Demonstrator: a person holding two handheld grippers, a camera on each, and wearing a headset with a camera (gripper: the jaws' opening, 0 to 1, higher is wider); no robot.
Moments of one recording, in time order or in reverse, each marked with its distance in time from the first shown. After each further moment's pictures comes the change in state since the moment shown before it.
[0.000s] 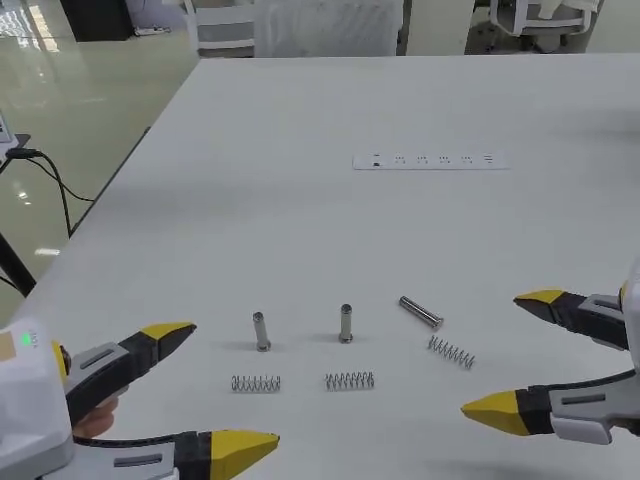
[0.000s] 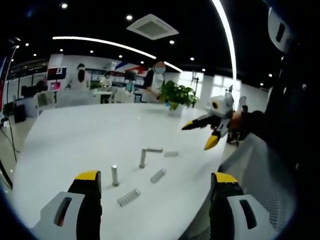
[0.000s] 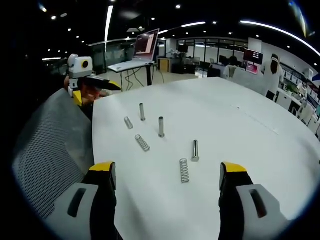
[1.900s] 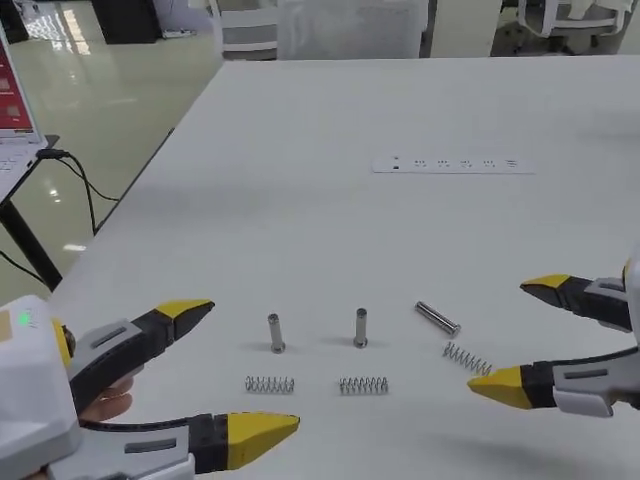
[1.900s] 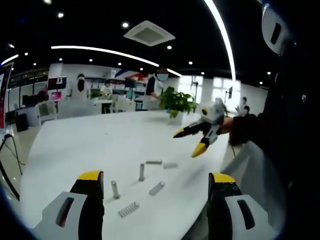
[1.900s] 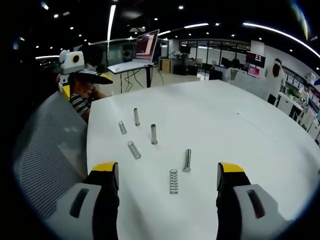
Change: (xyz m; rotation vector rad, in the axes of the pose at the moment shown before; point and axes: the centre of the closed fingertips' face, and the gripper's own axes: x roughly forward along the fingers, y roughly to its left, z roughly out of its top) left arm -0.006 -0.012 0.033 0.047 -0.055 0.024; right arm 0.013 -0.023 0.020 -0.033 -0.005 0.006
